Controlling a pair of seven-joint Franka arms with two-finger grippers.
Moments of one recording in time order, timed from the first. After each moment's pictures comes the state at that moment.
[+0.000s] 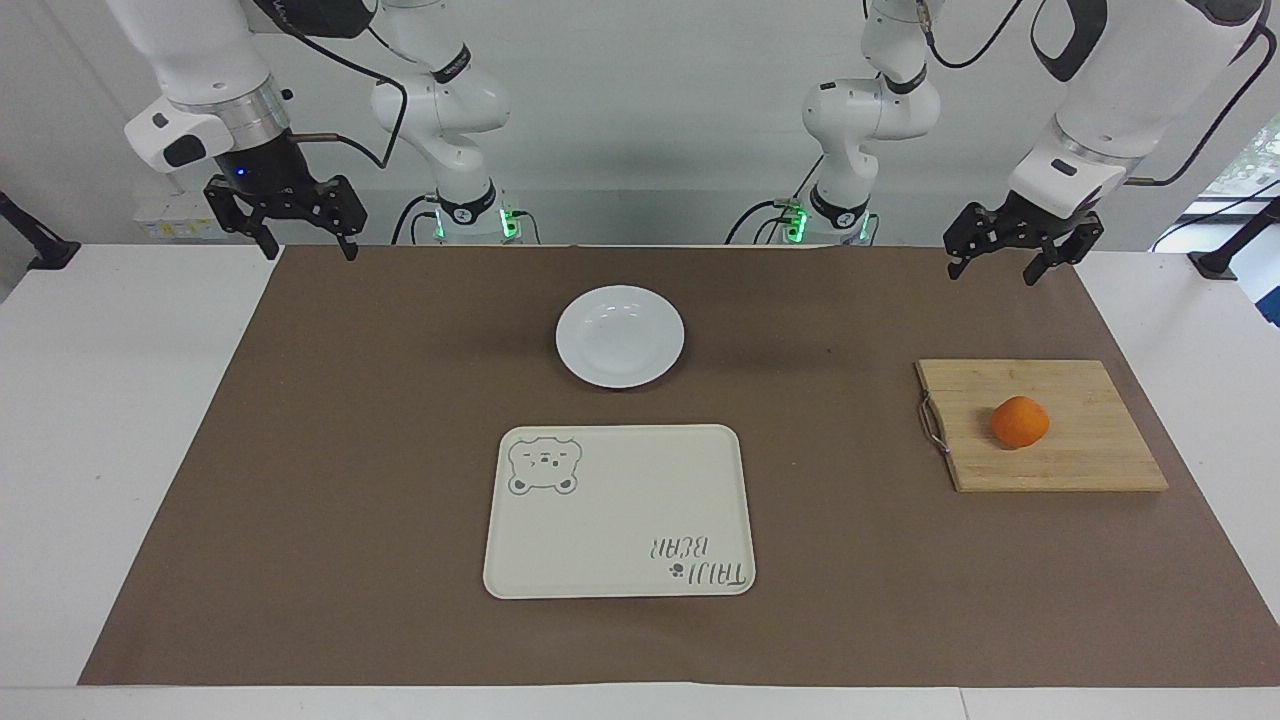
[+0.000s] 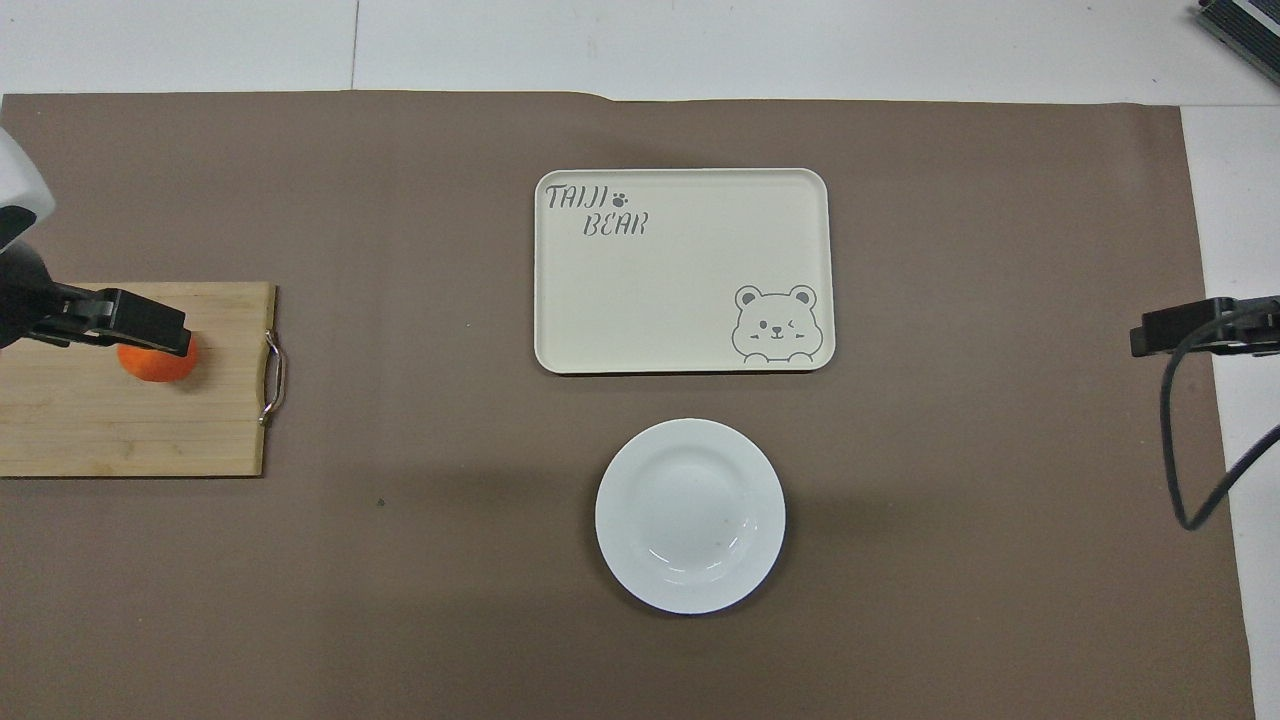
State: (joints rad) left arm -0.06 0.01 -0.04 -1.55 -0.02 1.52 0.05; right arm 0.08 -0.06 -0.11 -1.60 -0.01 1.57 -0.02
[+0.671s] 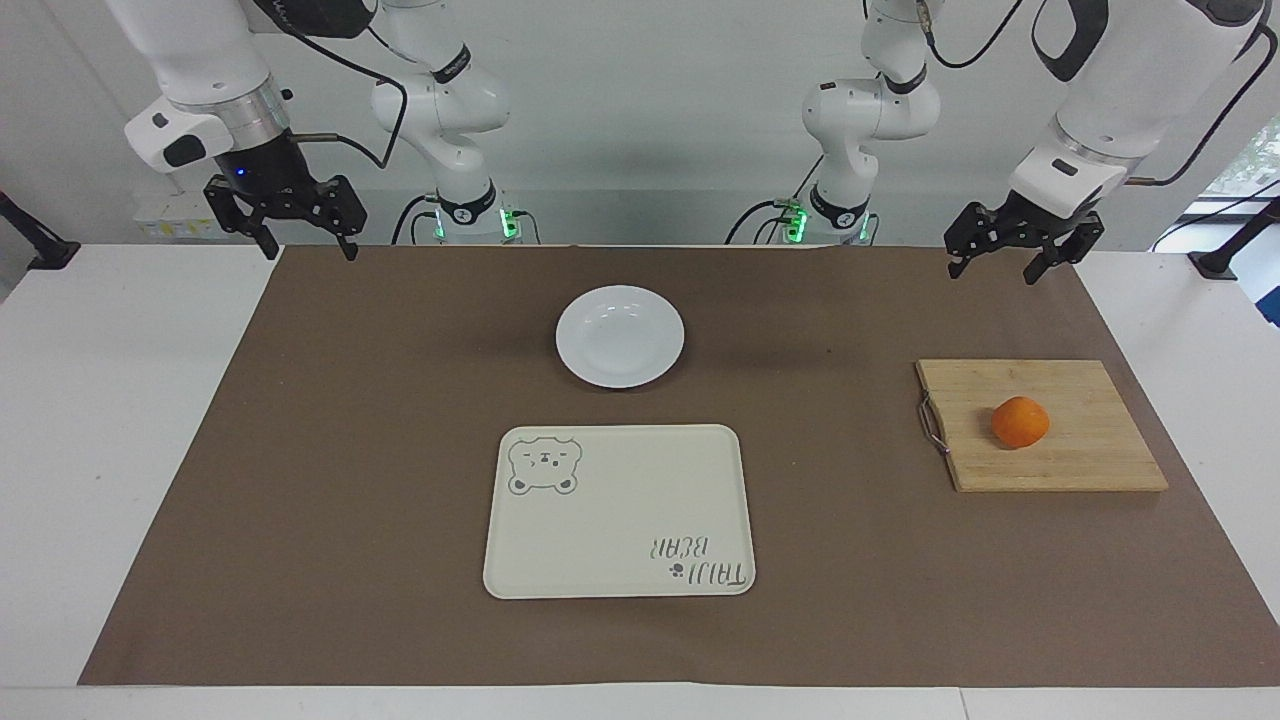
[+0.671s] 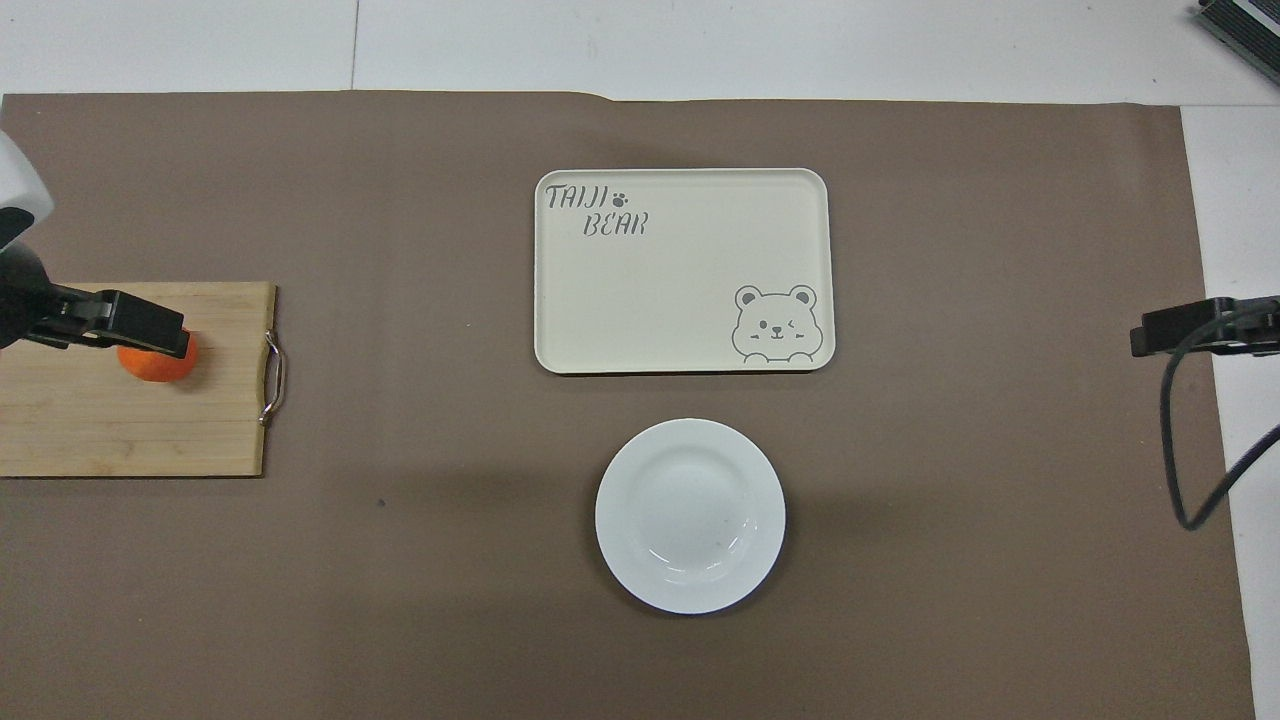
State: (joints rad) left arm -0.06 0.01 -0.04 -1.55 -0.02 1.51 0.05; right arm 0.08 -0.06 -0.11 -1.60 -0.01 1.57 -0.02
